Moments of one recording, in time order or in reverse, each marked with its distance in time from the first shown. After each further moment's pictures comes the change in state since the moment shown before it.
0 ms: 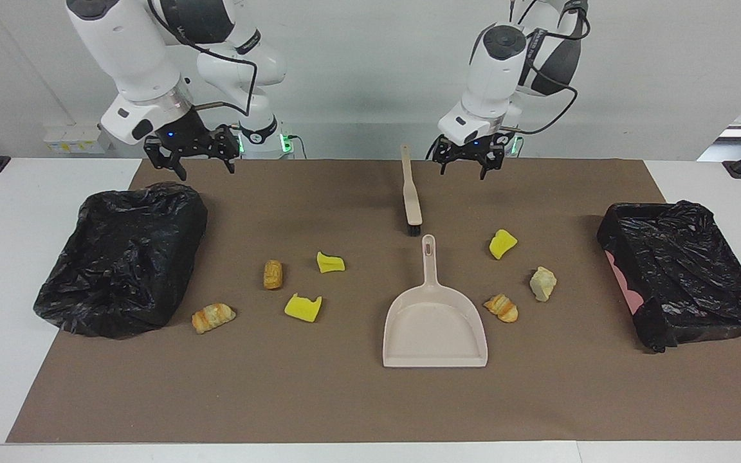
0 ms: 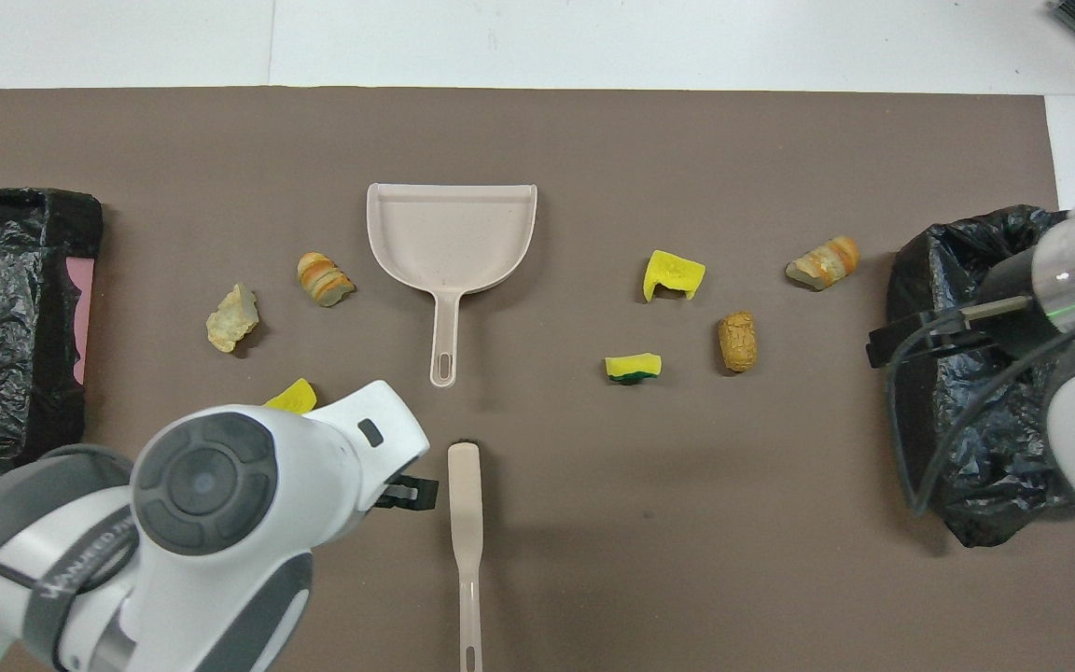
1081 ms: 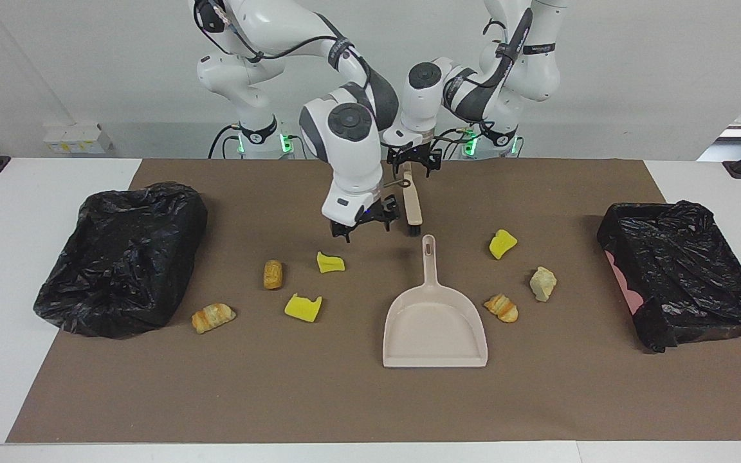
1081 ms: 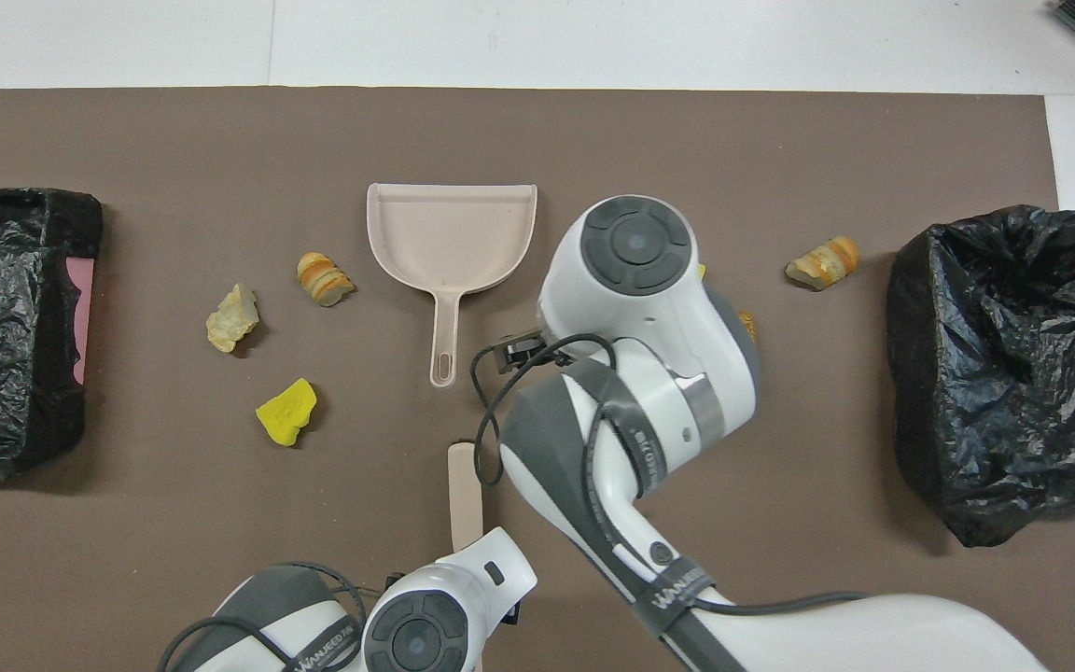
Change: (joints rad) left arm -0.289 0.024 0.001 -0.312 -0.082 0.298 -0.227; right arm 0.477 0.422 0.005 0.104 0.017 0.402 0.349
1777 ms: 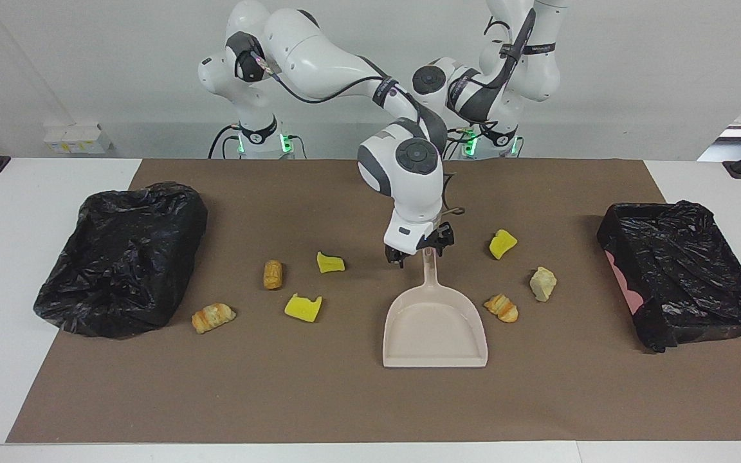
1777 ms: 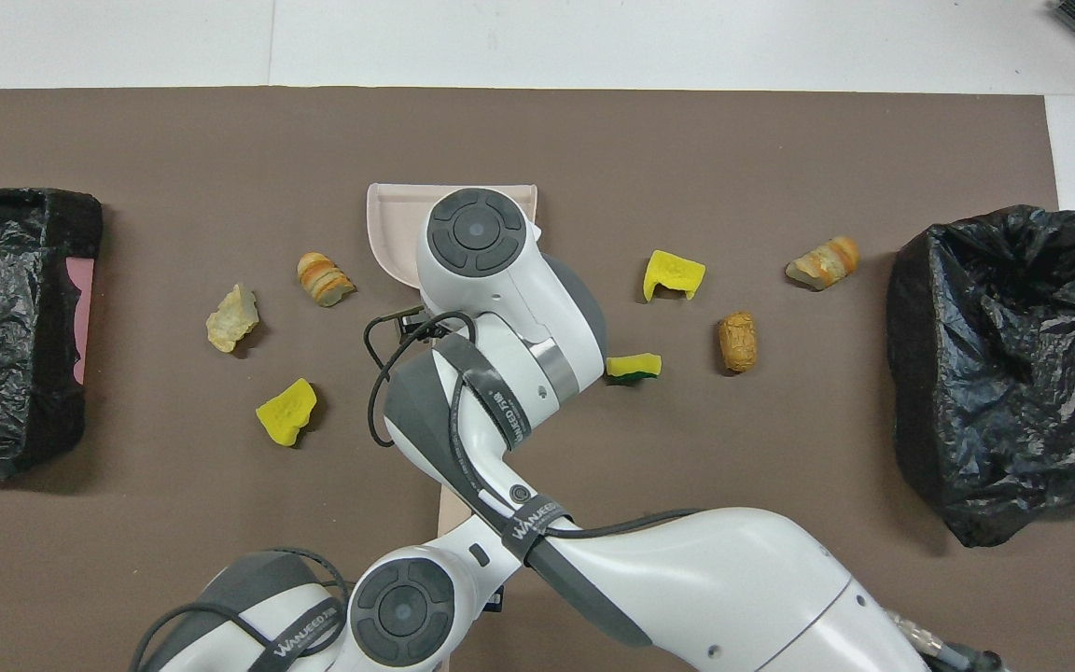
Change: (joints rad) left arm 0.034 0.001 0.026 0.040 0.015 -0.109 -0.004; right arm 0.084 0.316 -0.007 0.374 -0.009 0.000 0.098
